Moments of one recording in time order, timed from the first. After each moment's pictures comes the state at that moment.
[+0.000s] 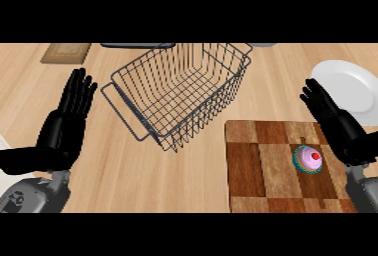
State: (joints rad) left arm -0.20 0.45 -0.29 -1.65 0.39 0.38 -0.12; right arm -0.19 -0.53 0.19 -1.47 -0.39 -0.03 -0.06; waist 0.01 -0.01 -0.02
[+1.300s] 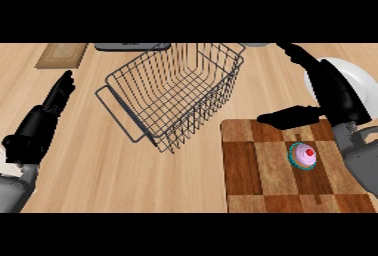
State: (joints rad) left arm -0.21 0.64 -0.28 -1.52 0.23 0.27 -0.06; right arm -0.58 -0.66 0.43 -1.62 0.08 -0.22 0.55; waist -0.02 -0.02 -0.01
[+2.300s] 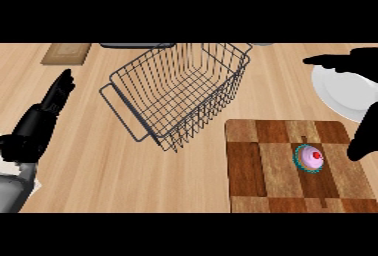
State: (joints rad) left arm -0.21 0.61 -0.23 -1.52 0.21 0.21 -0.07; right arm -0.80 -0.98 0.44 -1.59 -0.37 0.59 0.90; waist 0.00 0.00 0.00
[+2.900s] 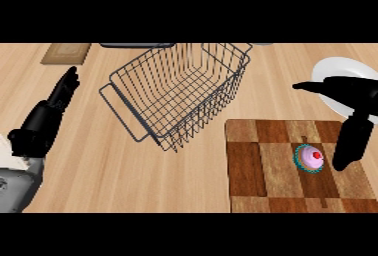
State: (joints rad) left arm -0.24 0.55 -0.20 -1.48 0.15 0.18 -0.06; right arm -0.69 -0.89 0.48 -1.54 -0.21 0.67 0.84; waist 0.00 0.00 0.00
